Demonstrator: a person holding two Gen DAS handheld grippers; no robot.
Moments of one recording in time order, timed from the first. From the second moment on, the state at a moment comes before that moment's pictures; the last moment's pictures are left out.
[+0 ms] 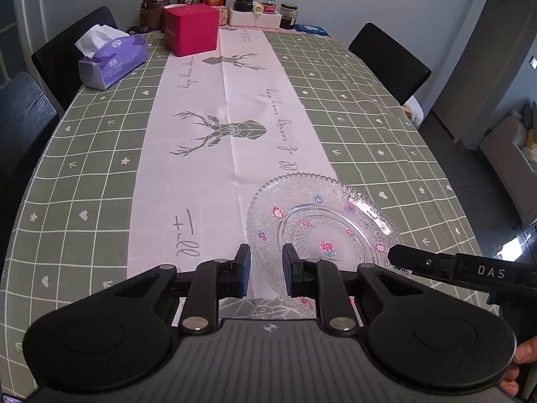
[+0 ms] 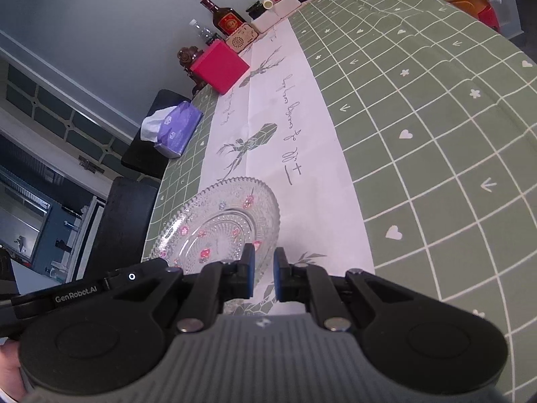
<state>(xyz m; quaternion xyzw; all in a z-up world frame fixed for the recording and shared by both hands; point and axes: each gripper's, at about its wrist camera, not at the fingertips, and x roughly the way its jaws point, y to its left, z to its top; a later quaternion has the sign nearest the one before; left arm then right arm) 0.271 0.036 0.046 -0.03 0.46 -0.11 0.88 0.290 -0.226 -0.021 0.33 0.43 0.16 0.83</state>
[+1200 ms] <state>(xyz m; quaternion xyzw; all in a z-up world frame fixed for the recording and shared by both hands) 0.103 -0.019 -0.020 -0.14 0.42 -0.17 0.88 0.135 -0.305 -0.046 0.28 0.43 0.13 0.85</state>
